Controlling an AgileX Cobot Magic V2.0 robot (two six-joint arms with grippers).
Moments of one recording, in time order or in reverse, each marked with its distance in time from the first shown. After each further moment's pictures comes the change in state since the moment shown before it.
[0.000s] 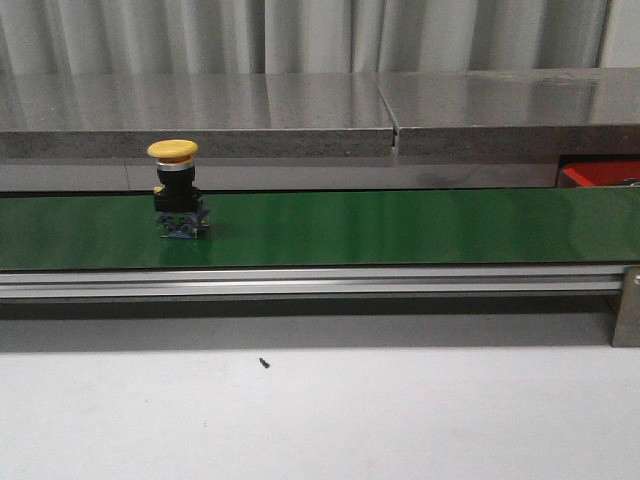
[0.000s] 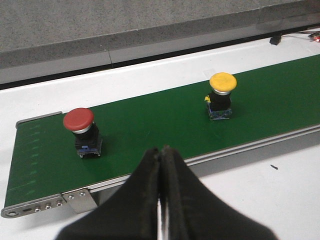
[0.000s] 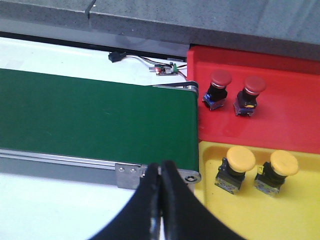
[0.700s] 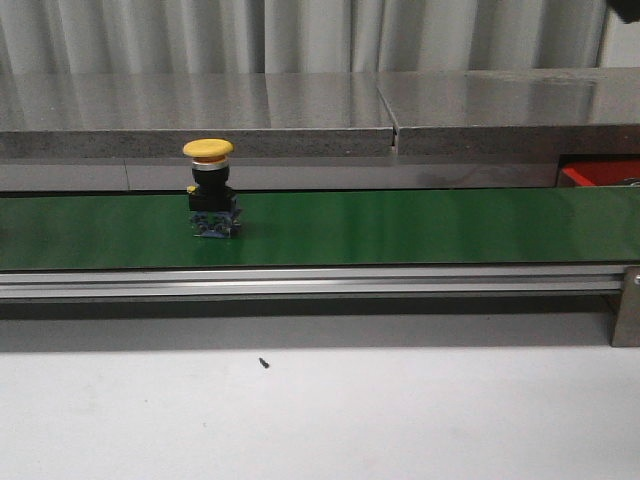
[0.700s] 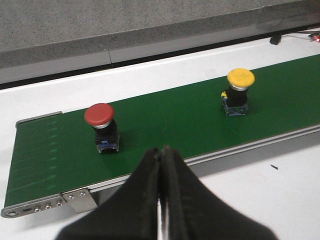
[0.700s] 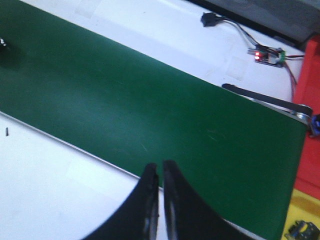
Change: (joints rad) left arm 0.000 0.000 0.000 0.000 0.000 0.000; right arm 0.297 0.700 -0.535 -0.007 0.211 -0.030
